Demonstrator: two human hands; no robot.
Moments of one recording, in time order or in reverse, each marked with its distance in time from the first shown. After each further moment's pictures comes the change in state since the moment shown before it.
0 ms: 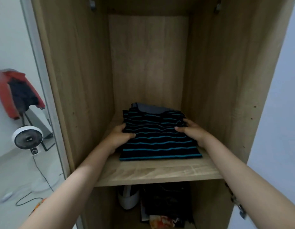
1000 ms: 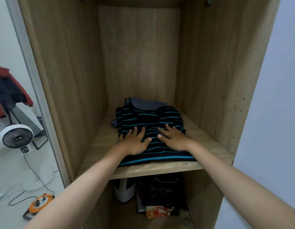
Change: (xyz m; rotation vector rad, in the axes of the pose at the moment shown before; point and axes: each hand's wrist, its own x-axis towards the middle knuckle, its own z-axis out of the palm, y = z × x) left_hand -0.001 -0.005 0.055 1.009 -0.239 0.017; right_hand -0.022 0.025 0.041 -1.021 -0.167 -0.143
